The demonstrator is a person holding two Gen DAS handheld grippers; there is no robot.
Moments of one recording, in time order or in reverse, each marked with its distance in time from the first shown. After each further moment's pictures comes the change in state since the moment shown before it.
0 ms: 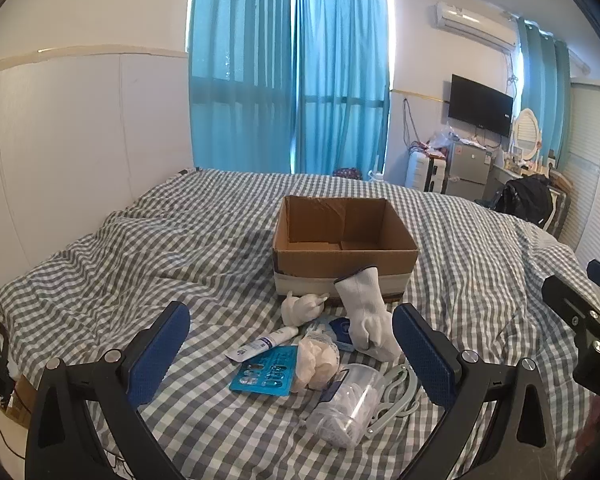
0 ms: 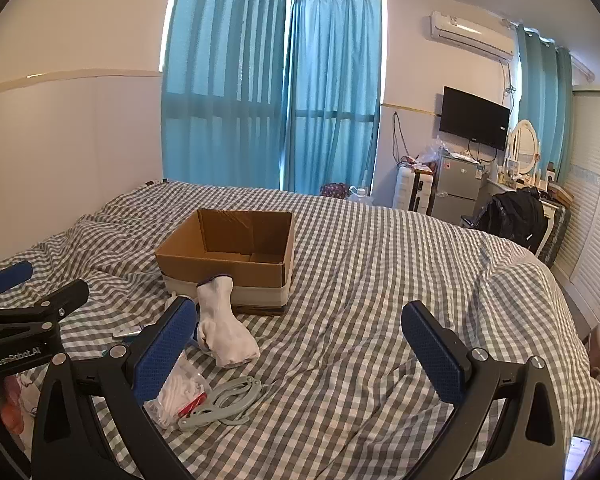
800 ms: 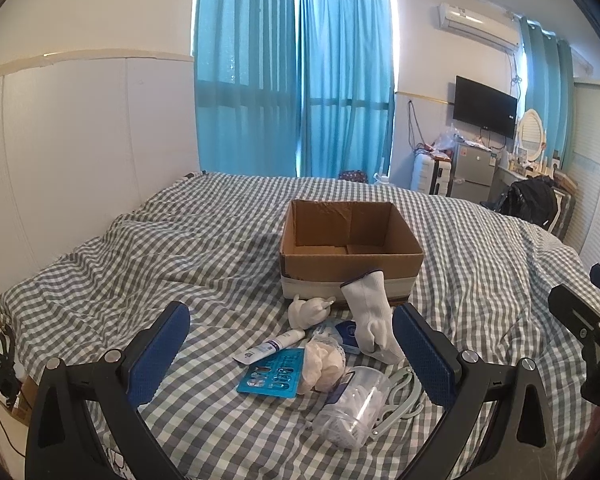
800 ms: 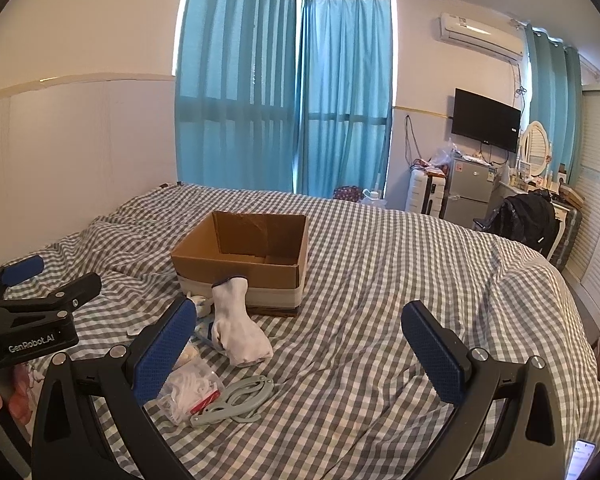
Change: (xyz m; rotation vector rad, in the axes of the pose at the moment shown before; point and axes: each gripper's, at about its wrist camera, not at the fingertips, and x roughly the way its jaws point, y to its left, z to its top) left arm -0.005 0.002 0.005 0.005 -0.004 0.021; right arm -0.007 0.002 -0.002 -0.004 -0.011 0.053
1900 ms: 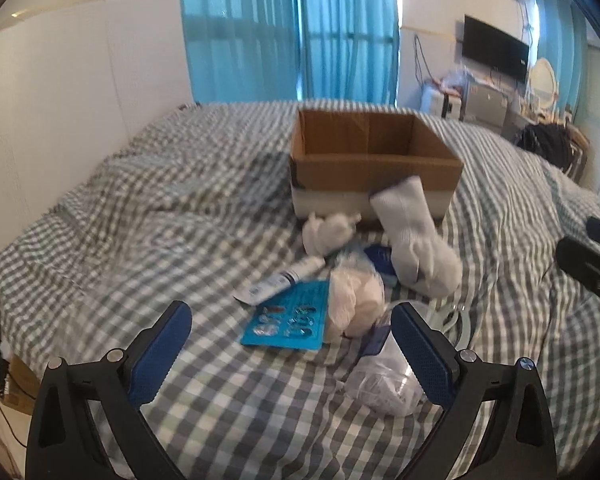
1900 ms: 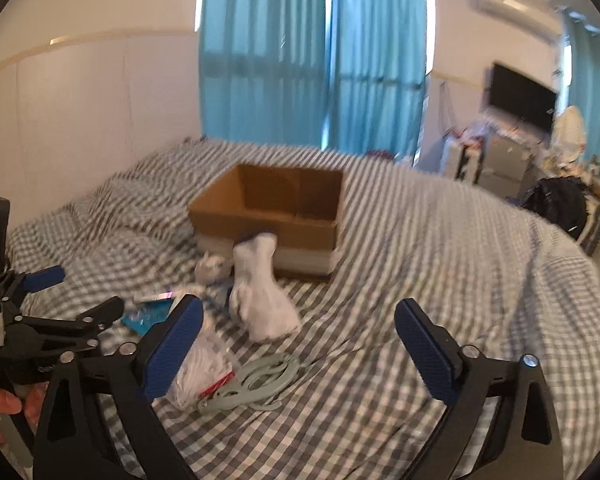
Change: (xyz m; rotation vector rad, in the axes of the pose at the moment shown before) left arm 0.081 0.006 -0.052 0.052 0.255 0.011; right arm 0.071 0.019 -0.020 -0.050 0.181 0.127
